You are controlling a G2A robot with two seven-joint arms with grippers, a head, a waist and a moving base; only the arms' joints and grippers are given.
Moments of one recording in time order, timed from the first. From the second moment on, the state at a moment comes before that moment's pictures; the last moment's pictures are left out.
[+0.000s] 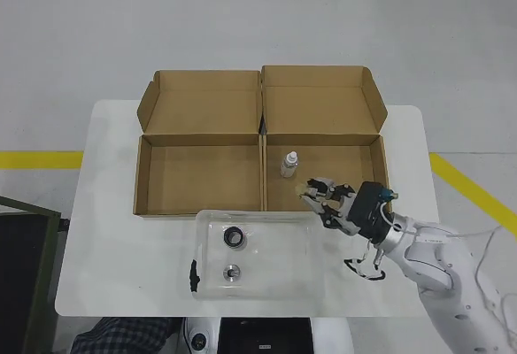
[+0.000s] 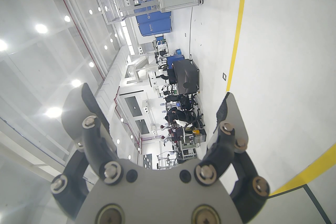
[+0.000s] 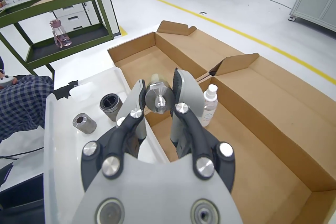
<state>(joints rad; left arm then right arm) -0.01 -0.37 -0.75 -1.25 2.03 -0.40 0.22 -1.41 -1.02 1.35 -1.99 -1.02 -0.66 0.16</state>
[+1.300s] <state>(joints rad) -0.01 -0.37 -0.75 -1.25 2.03 -0.40 0.22 -0.94 -1.05 1.08 -1.63 -1.08 -0.61 0.79</state>
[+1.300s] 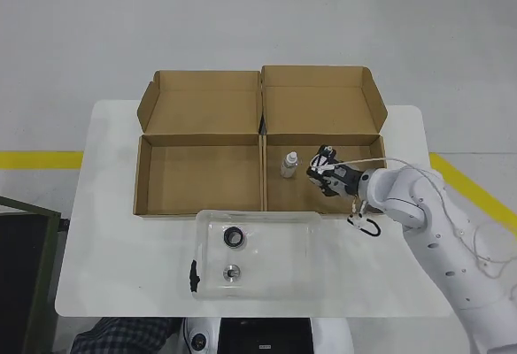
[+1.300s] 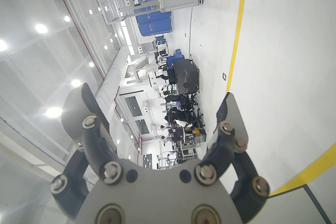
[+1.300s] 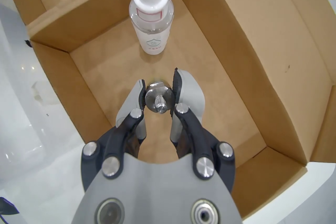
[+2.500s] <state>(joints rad) -0.01 -0.37 -0.75 -1.25 2.03 -0.40 0.22 -0.92 -1.06 1.06 -1.69 -1.08 -0.60 0.83</state>
